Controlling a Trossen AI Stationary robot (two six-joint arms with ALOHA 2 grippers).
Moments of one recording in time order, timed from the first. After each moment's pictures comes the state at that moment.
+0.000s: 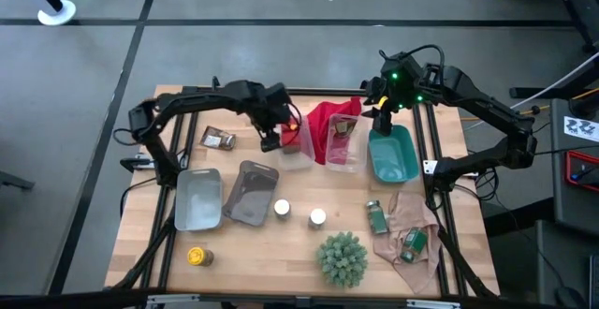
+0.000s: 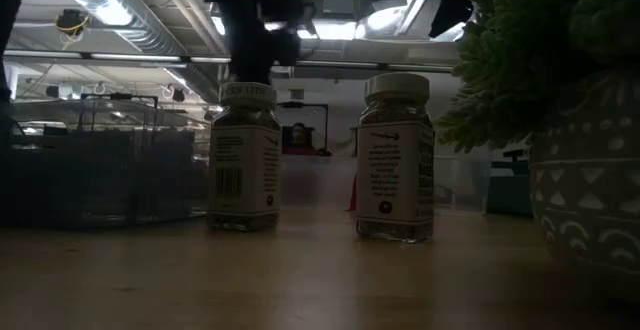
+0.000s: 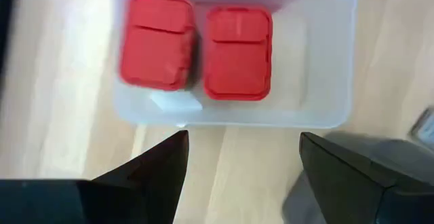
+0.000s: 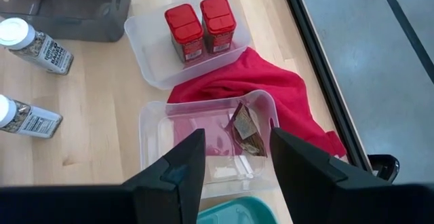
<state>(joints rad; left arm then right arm) 0.39 1.69 1.44 -1.00 0.06 0.14 -0.48 1.30 1.52 -1.12 -0.14 -0.23</state>
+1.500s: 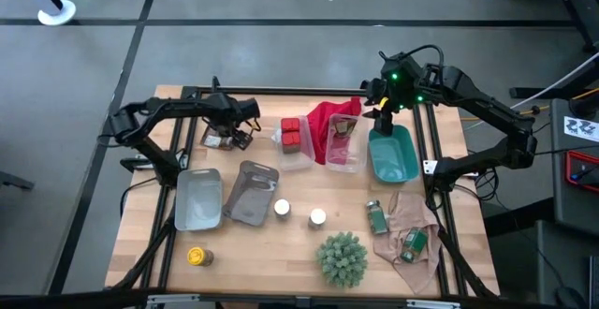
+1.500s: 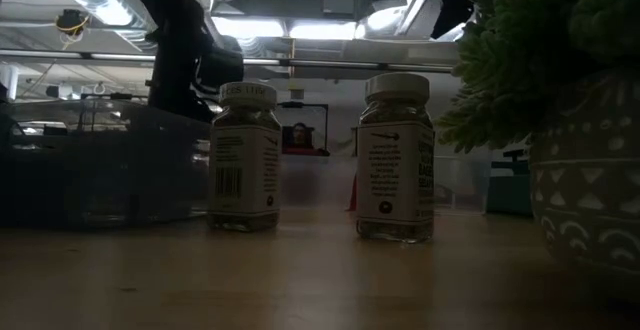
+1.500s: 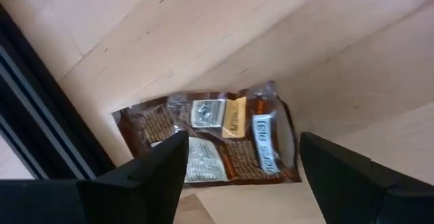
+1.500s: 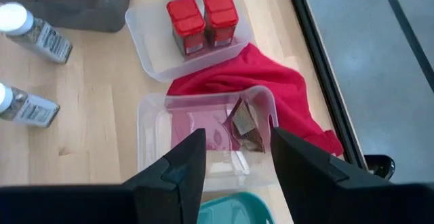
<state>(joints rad) 0.55 1.56 0.94 -0.98 -0.29 -0.45 -0.48 1.30 1.52 -1.14 -0.14 -0.28</state>
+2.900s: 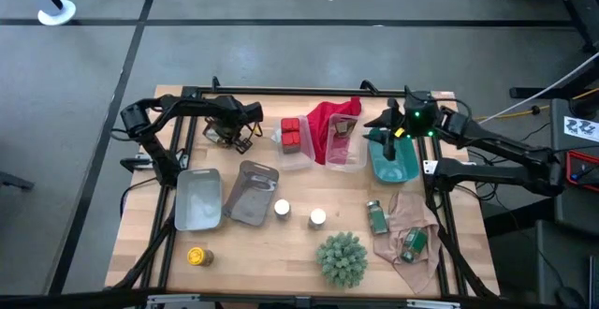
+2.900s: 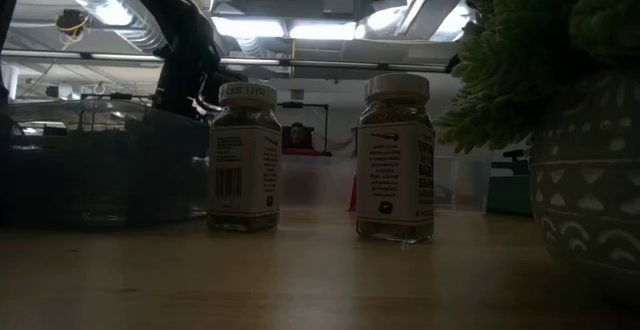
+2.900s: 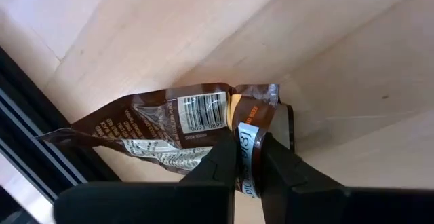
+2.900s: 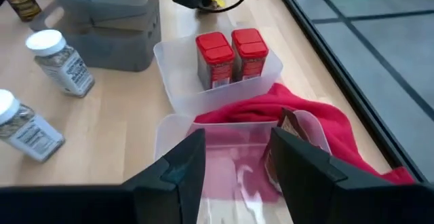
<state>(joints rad) 0.56 1.66 0.94 -0.99 -0.29 -0.36 -0.48 0.84 0.72 -0.42 -0.27 -0.21</state>
